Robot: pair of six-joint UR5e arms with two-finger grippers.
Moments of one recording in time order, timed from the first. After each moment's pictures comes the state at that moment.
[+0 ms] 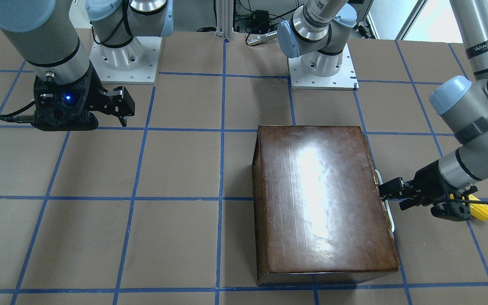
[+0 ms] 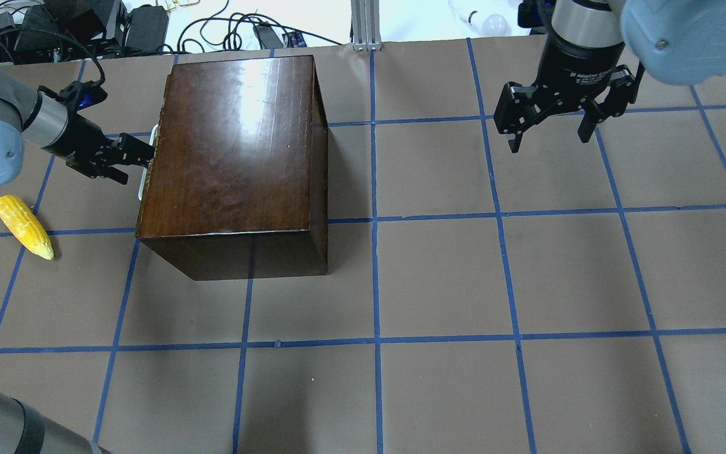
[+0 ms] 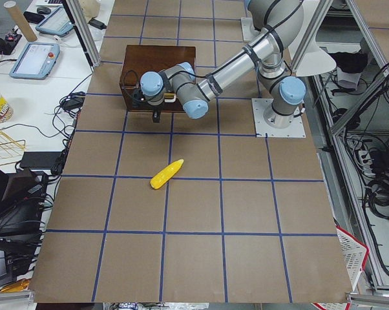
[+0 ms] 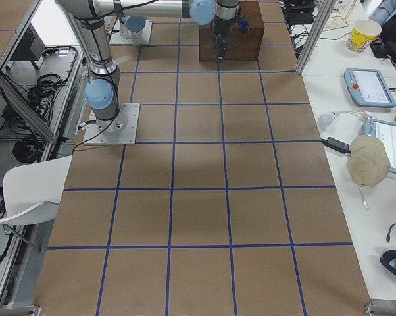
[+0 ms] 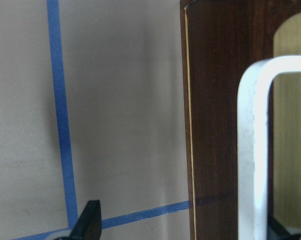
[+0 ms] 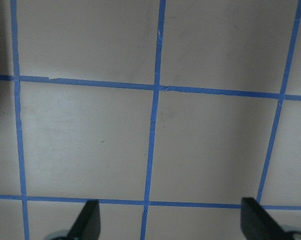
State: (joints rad) left arm -1.12 -1.95 -1.70 -1.17 1.23 0.50; right arm 1.60 -1.46 1.49 -1.51 -1.62 -0.05
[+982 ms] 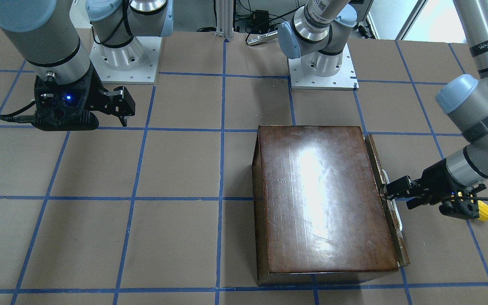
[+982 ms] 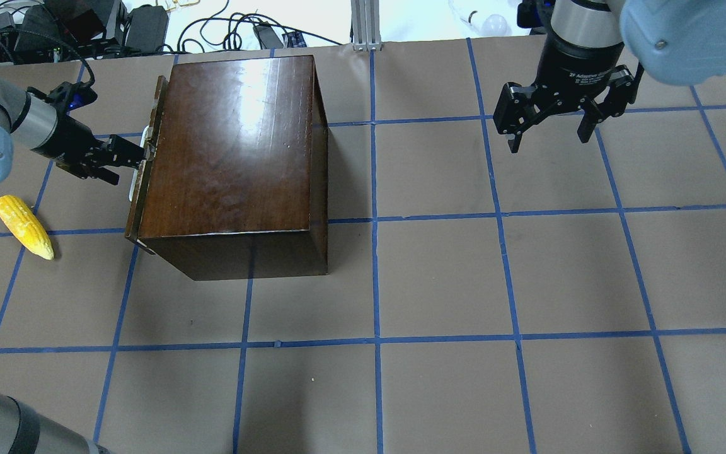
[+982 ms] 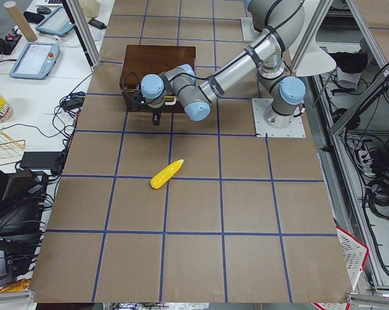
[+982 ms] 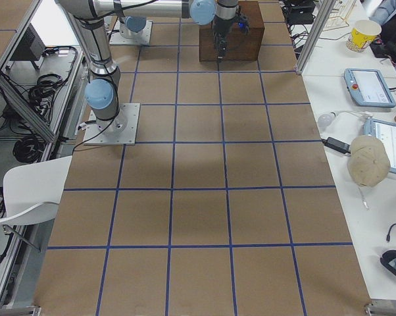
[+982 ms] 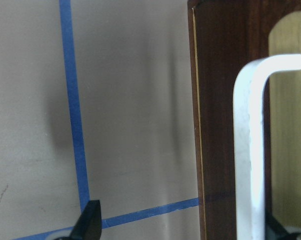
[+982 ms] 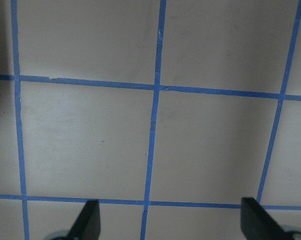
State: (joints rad) left arm -1.08 -1.95 -1.70 -1.18 1.23 0.53; right arm 1.60 -1.46 1.49 -1.51 -1.62 -0.05
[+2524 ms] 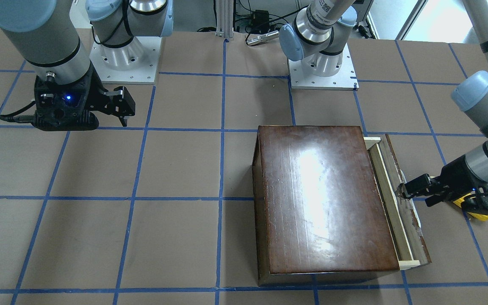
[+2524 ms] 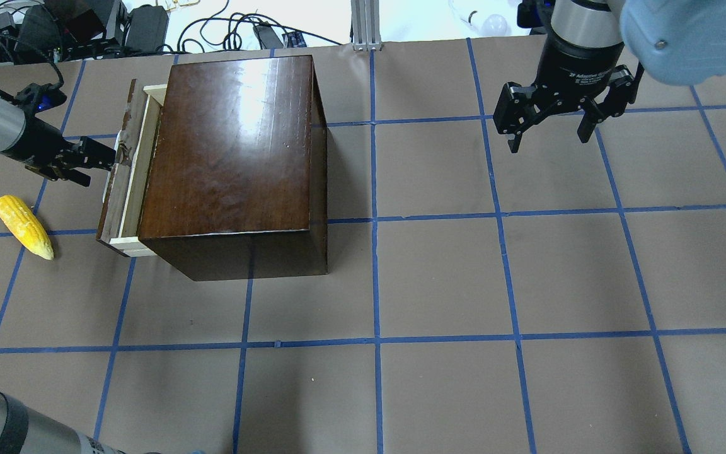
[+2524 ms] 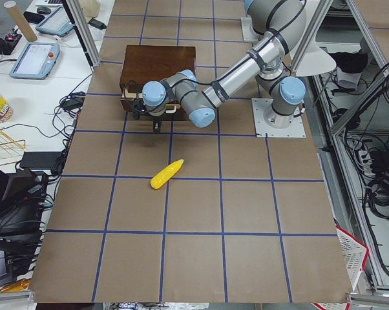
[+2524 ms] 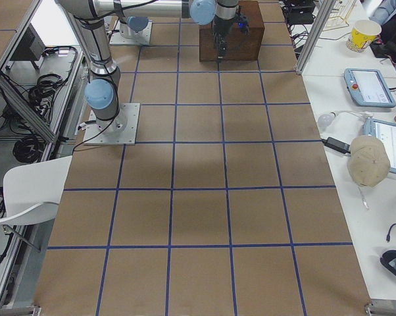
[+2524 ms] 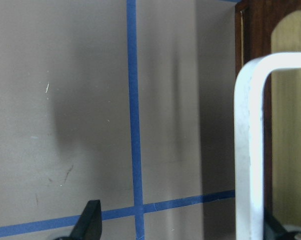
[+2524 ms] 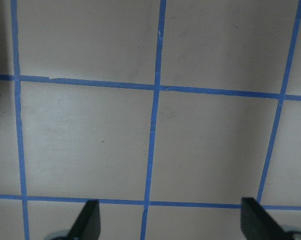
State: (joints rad) left arm -1.03 -1.95 -1.68 -1.18 1.26 0.56; right arm 1.60 -1.46 1.49 -1.51 -1.62 -0.05
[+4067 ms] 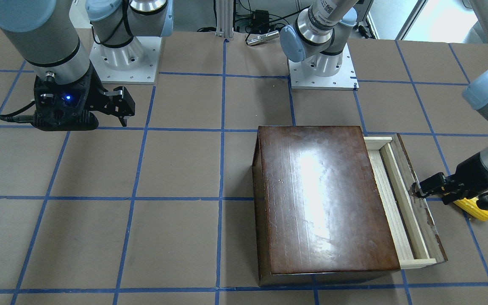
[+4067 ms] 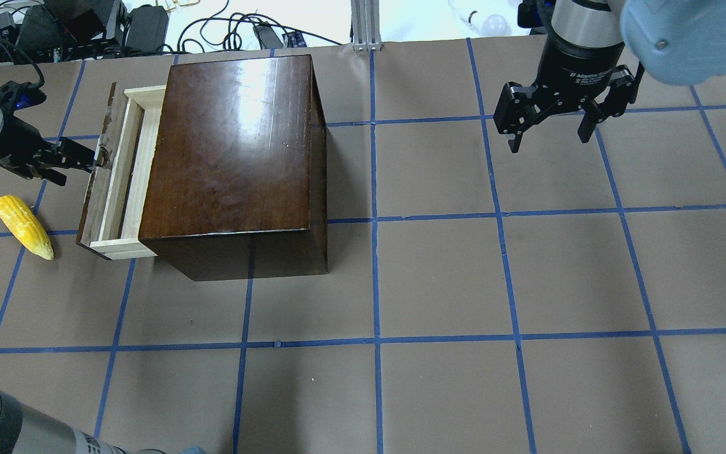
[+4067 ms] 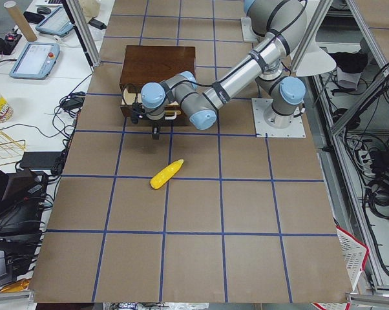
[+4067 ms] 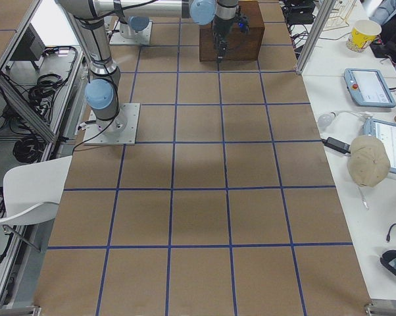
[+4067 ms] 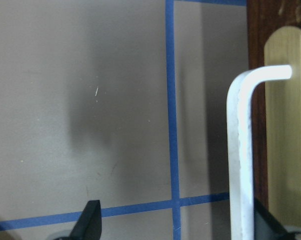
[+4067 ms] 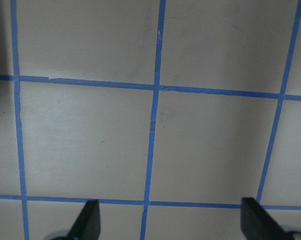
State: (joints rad) left arm -0.99 -1.95 -1.65 -1.17 1.33 0.60; right arm 1.60 -1.46 1.49 -1.51 -1.62 -0.05
